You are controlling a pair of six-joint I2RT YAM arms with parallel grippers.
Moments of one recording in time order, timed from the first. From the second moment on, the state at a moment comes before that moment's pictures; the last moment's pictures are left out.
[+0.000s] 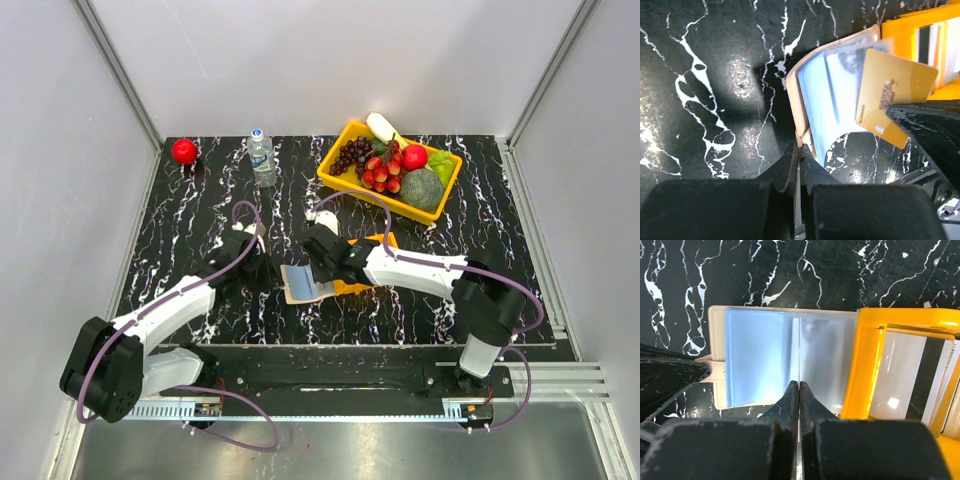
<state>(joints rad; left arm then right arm) -0.48 1.15 0.57 -0.27 0.16 -0.65 1.00 1.75 1.19 -0.34 0.26 0.62</state>
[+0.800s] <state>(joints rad) -0.48 1.25 0.55 -0.35 0.03 -0.65 0.84 1.79 1.07 -0.12 -0.22 0.70</state>
